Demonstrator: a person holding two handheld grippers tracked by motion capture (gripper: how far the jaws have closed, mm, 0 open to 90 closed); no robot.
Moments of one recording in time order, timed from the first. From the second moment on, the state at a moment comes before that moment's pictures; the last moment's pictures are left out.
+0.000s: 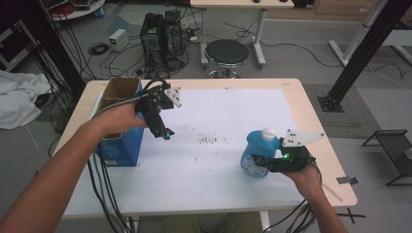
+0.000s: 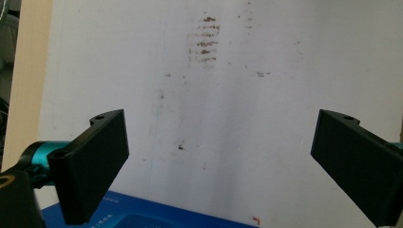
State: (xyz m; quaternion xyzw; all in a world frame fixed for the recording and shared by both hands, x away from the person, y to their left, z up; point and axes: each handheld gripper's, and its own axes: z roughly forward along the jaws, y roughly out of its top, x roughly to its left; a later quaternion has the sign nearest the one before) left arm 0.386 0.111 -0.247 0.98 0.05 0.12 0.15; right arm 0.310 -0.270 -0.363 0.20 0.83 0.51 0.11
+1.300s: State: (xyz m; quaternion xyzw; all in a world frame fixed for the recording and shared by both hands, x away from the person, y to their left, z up) left arm 0.350 0.072 -0.210 0.98 0.03 0.09 0.15; right arm 0.359 -0.185 -0.300 0.01 0.87 0.49 -0.01
